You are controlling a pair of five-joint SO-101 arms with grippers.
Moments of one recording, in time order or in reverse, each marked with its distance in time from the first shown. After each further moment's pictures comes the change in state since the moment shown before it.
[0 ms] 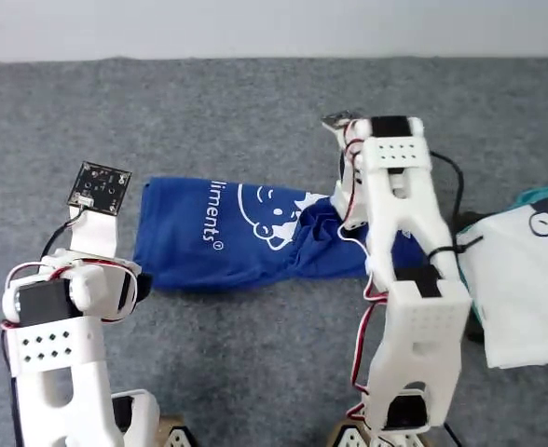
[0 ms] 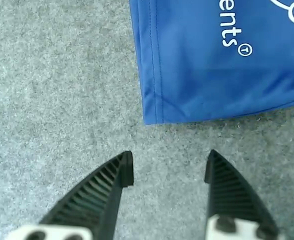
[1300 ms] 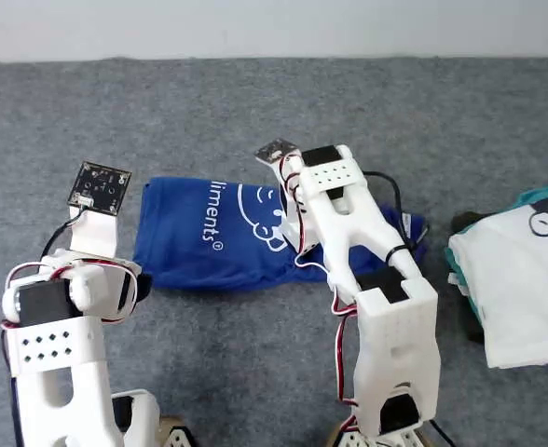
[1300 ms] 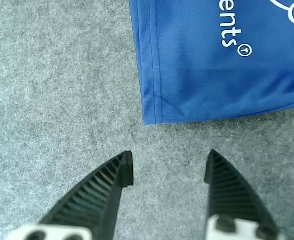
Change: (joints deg) left arm 0.0 0.0 0.0 0.0 0.0; right arm -13.8 0.9 12.2 -13.9 0.3
